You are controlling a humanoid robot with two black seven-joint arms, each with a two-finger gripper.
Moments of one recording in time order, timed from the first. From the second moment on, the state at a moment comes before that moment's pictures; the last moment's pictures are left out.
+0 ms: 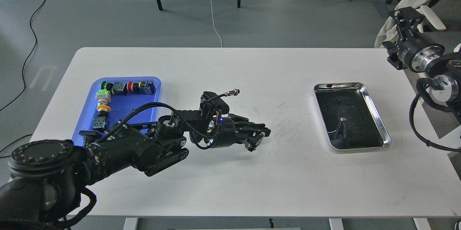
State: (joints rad) left arm -0.90 -0.04 -0.07 -0.68 1.71 0.00 -0.49; right arm 0.89 -0.56 0.53 0.63 -0.38 0.11 0.12
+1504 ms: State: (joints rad) left arm -0.93 -0.04 -0.11 -0.71 1.51 0.01 -0.49; right arm 0.91 -0.56 0.48 0.64 -0.39 0.11 0.11
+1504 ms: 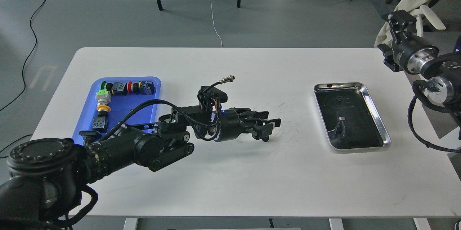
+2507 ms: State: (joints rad) left arm -1.10 0.48 -0.18 -0.66 0.73 -0.01 -0.49; right arm 1.14 -0.59 0.24 0.93 -0.80 0.09 0.08
